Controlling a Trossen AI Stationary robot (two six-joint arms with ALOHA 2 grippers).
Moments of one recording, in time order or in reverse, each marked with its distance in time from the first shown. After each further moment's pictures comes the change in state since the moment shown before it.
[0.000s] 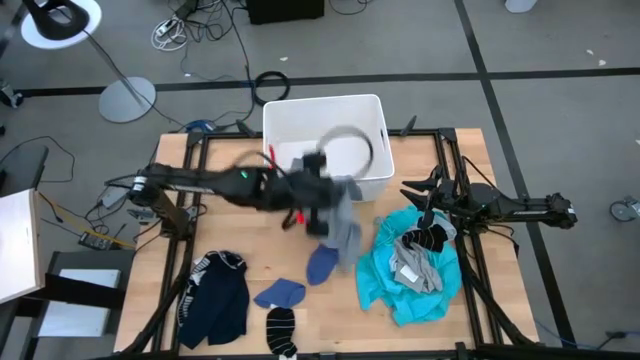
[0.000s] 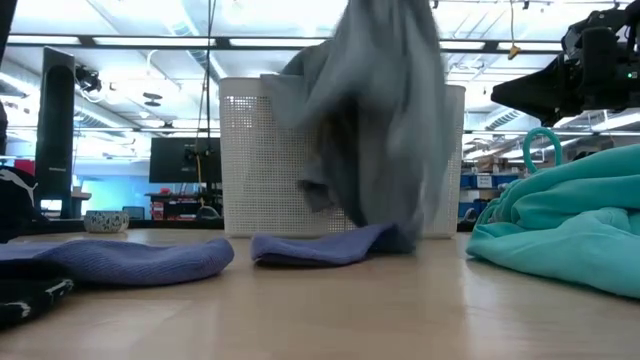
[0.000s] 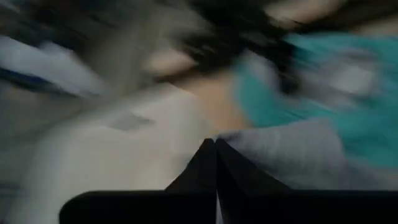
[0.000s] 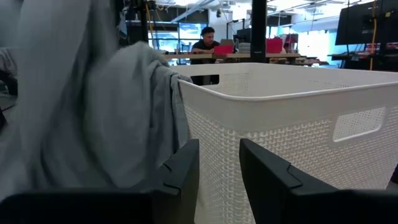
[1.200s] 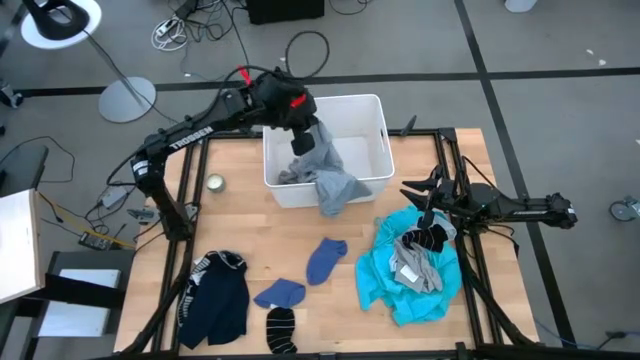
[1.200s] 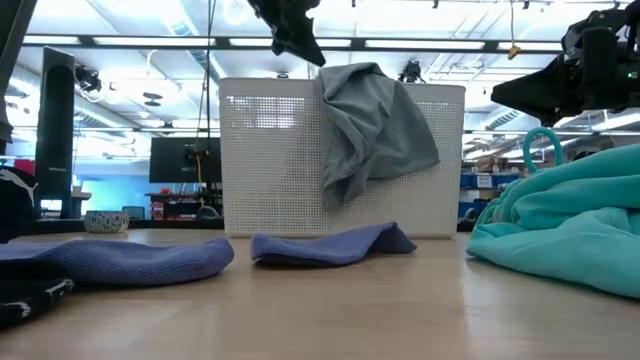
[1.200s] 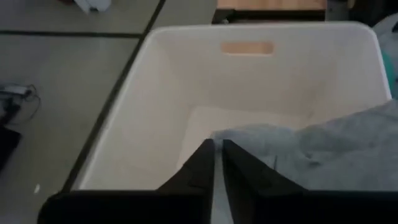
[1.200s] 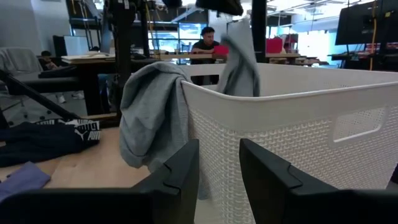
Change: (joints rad) left arm 0.583 0.003 0.030 -0.162 0.451 -0.067; right arm 0.000 0.000 0.000 0.000 0.000 0.000
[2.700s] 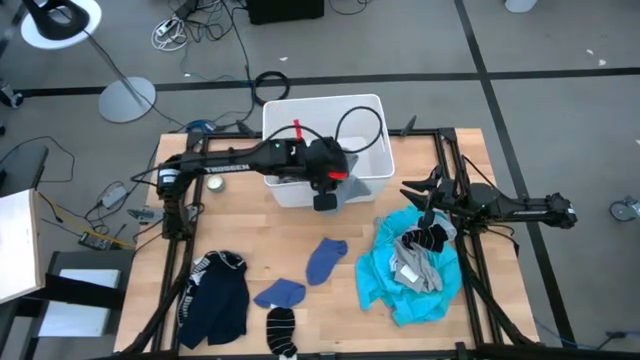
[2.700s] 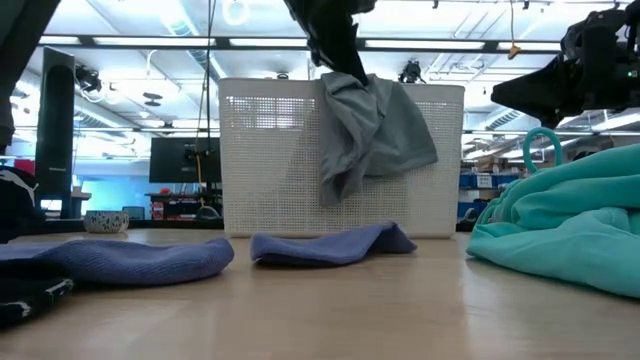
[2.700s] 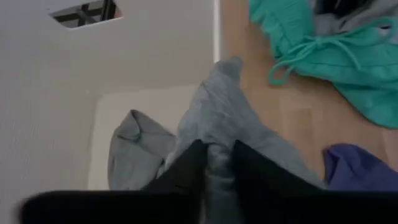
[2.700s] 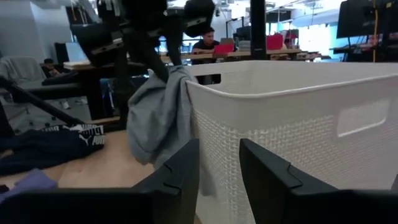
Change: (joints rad) left arm -0.324 0.177 -0.018 -0.006 -0.137 -0.044; right arm 0.000 0.000 0.000 0.000 0.000 0.050
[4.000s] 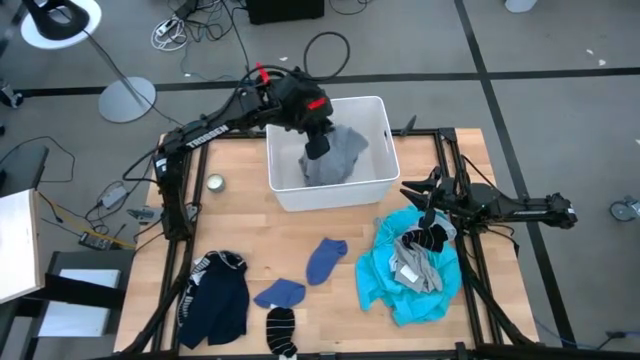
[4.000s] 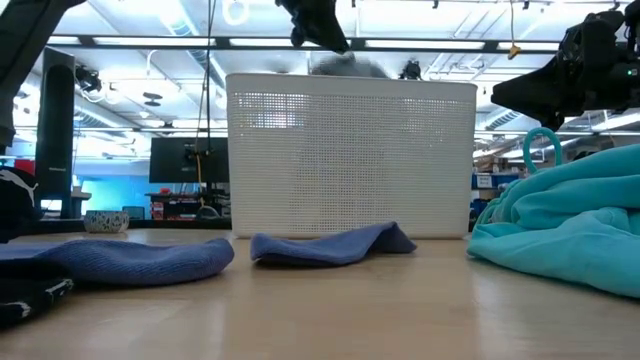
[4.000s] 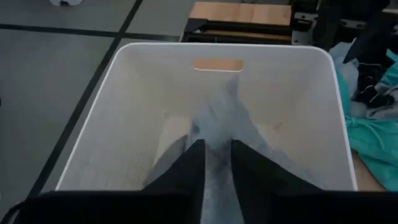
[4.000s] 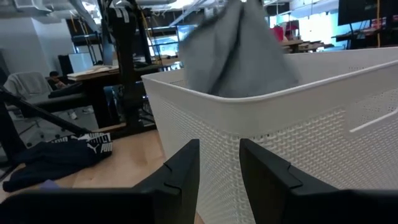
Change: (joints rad) left arm 0.251 -0.013 0.301 -0.135 0.170 -0.038; right arm 0.000 0.000 0.000 -0.003 0.000 0.084
